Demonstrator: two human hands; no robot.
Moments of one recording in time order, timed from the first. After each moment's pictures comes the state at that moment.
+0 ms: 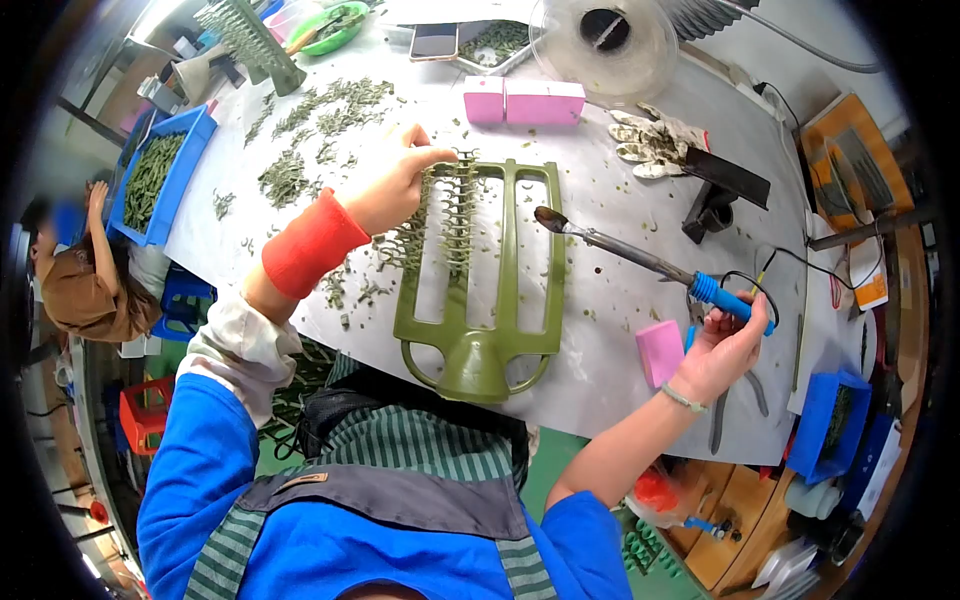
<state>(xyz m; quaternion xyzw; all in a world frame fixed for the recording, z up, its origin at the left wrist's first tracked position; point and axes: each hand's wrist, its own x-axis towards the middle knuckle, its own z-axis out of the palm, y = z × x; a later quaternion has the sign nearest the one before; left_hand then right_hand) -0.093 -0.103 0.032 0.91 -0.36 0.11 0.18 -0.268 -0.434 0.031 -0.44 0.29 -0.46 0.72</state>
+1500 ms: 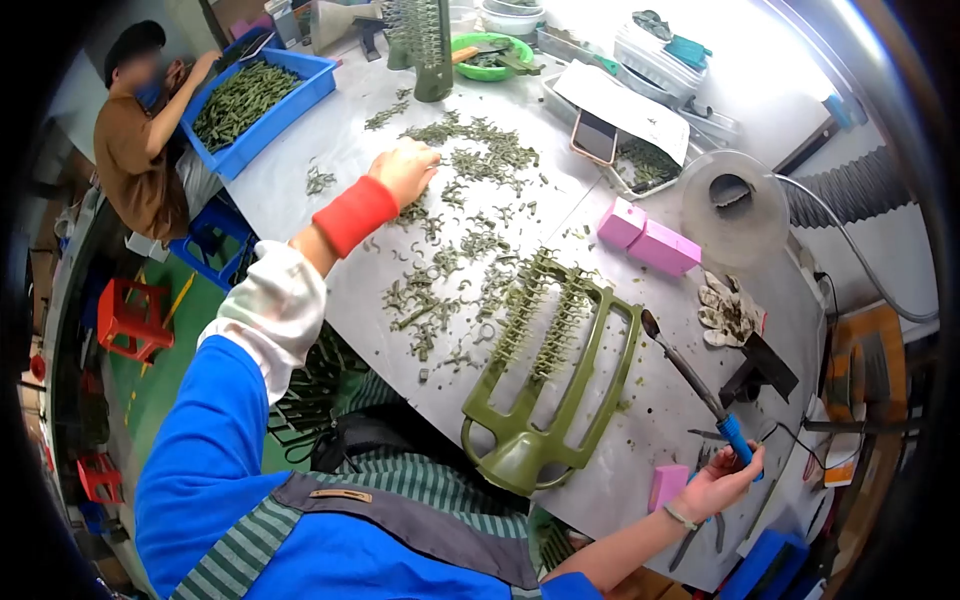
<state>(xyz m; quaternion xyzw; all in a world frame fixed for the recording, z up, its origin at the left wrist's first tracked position) -0.001 0.097 -0.011 0.96 -0.15 0.21 0.12 -0.242 -0.402 0.044 -0.48 0.30 -0.44 0.70</state>
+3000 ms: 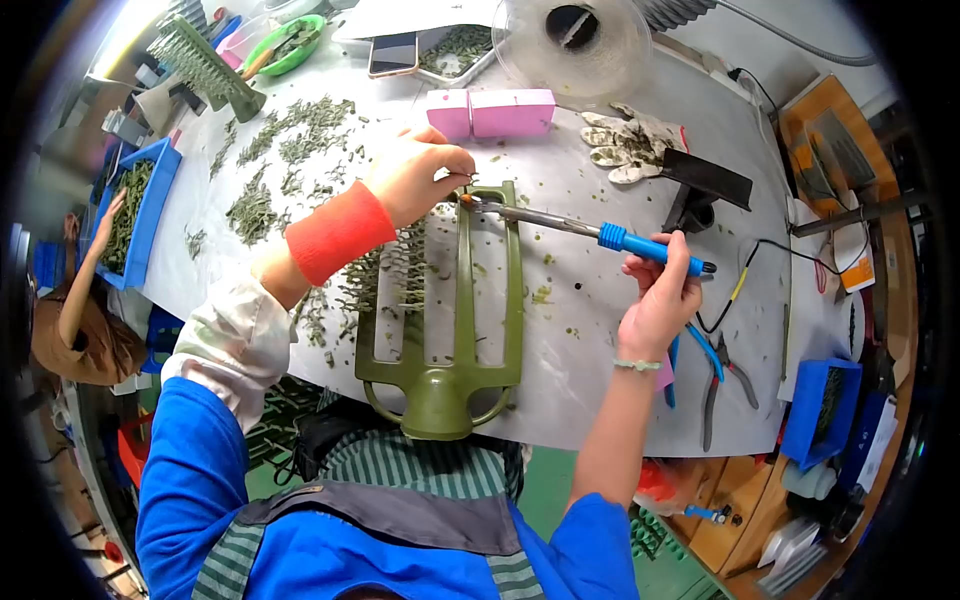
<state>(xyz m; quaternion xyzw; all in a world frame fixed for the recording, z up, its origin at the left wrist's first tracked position) -0.041 -0.152 0.011 0.87 -0.42 0.13 0.22 -0.206 -0.391 0.018 -0.52 0.28 -0.37 0.72</state>
